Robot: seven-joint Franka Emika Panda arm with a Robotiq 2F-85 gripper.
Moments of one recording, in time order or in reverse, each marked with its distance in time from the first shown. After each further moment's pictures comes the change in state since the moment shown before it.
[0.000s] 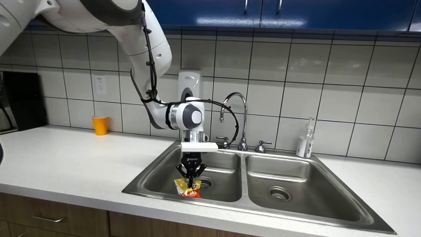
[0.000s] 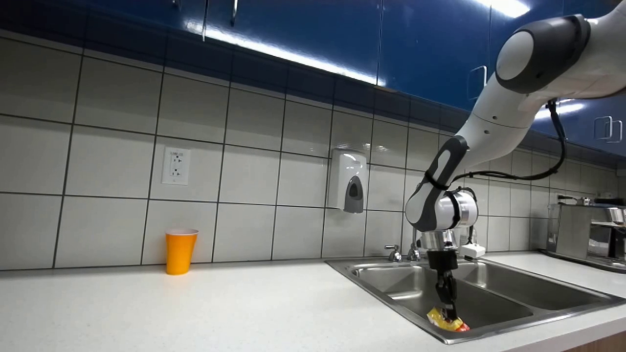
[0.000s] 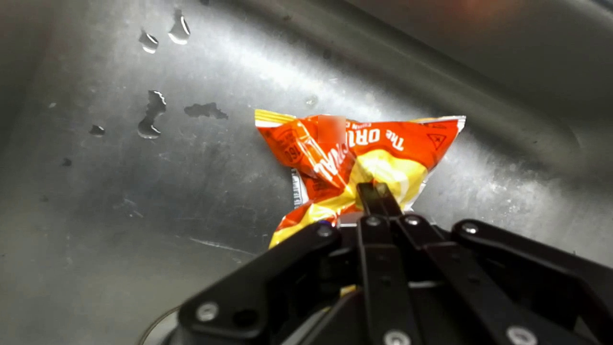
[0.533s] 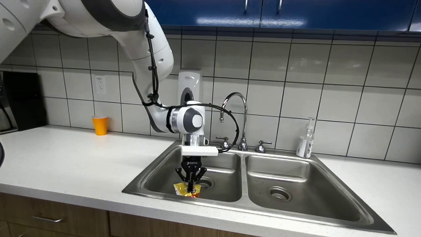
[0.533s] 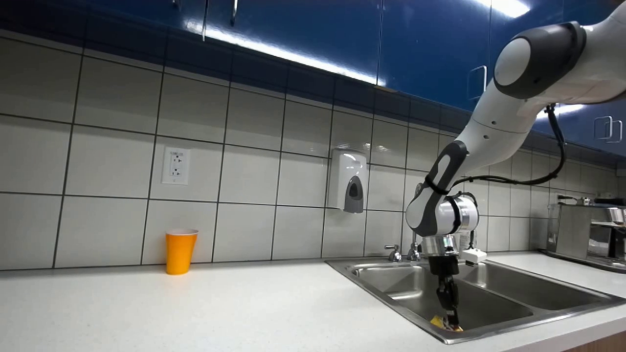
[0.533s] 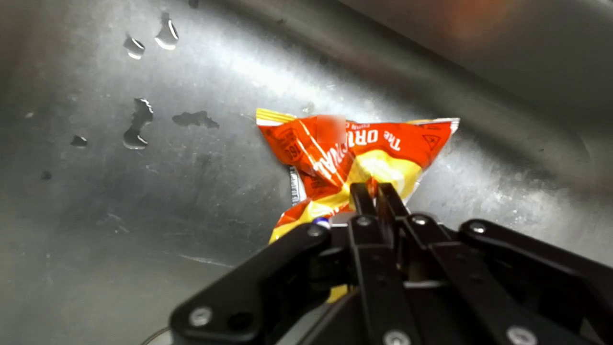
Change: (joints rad) arm -0.012 0.028 0.009 0.008 0.000 0.000 0.000
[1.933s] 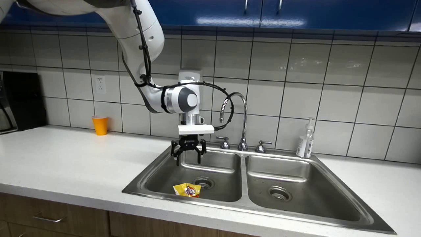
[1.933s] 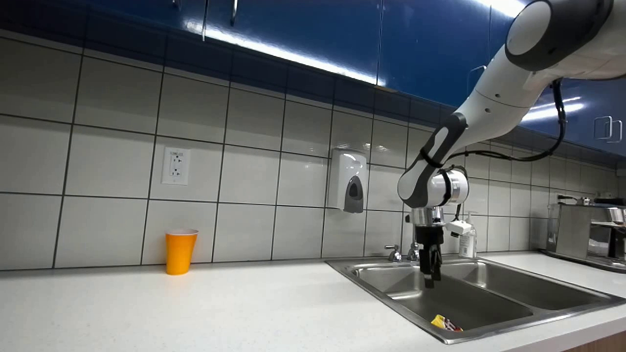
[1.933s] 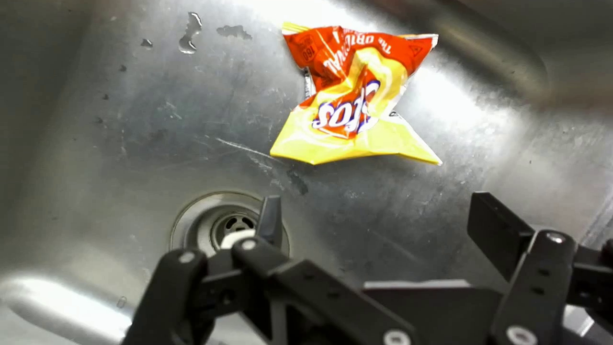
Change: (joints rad) arm 0.027 -0.130 0.028 0.002 -0.002 0.000 0.000
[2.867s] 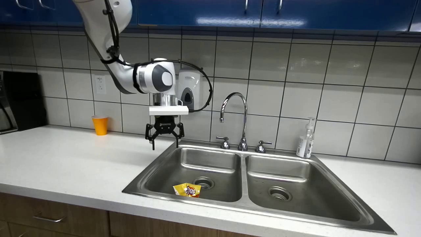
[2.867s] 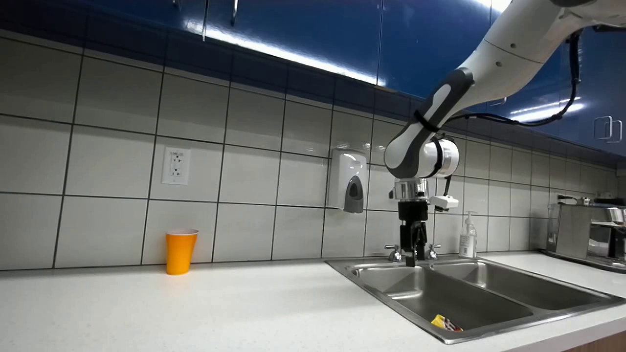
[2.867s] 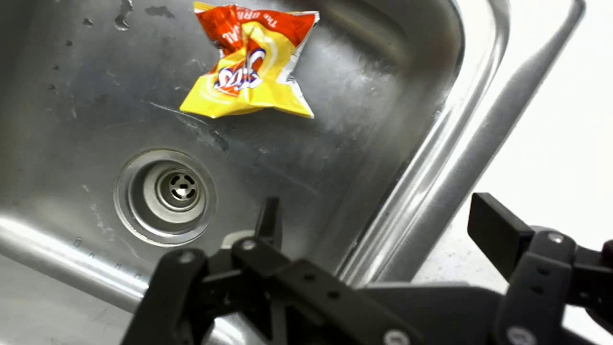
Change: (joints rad) arm 0.131 -0.241 0.018 -0.177 0.002 -0.044 0.149
